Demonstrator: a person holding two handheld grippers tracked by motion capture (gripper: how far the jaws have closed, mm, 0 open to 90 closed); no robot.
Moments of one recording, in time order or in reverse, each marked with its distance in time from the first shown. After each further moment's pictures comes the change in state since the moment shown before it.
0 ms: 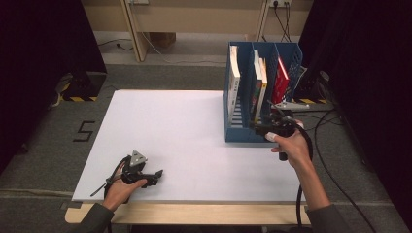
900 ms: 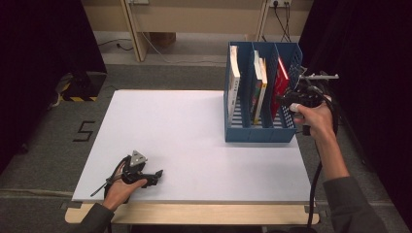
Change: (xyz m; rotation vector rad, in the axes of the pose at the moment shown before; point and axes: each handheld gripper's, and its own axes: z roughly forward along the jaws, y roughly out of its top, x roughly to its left) left arm 0.000 0.000 0.000 0.001 0.001 0.001; right arm -0.070 0.061 -0.029 0.017 -0.193 0.079
